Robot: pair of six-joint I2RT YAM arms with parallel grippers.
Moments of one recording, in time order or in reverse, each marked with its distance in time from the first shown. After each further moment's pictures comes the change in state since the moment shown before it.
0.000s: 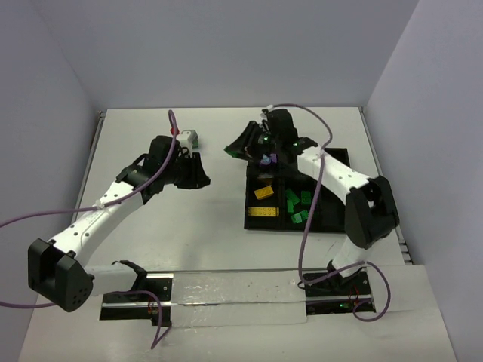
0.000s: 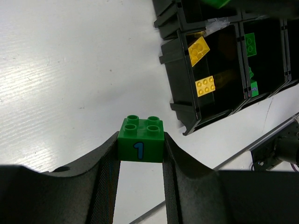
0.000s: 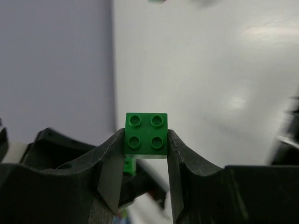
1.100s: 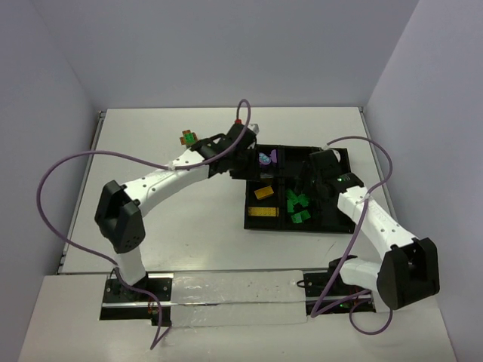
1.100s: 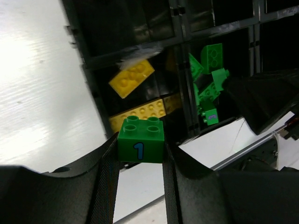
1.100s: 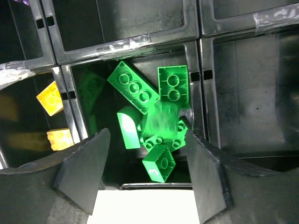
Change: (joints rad) left arm -0.324 0.551 0.564 -0.161 -0.194 -0.216; right arm -0.202 -0.479 -0.471 -0.435 0.556 -0.410
